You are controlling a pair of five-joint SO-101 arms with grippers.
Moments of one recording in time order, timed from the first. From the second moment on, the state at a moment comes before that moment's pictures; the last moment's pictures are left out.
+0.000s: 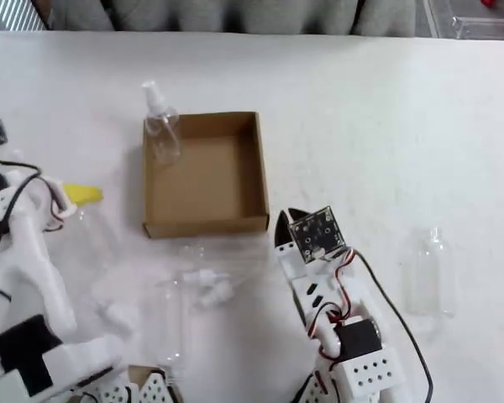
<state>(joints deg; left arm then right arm) -35.9 -8.7 29.8 63.3 5.8 -19.5 -91.6 96.6 27.2 14.0</state>
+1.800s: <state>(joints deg) -66.6 27.5 -0.9 61.7 -23.4 -19.5 -91.6 96.6 28.4 14.0</state>
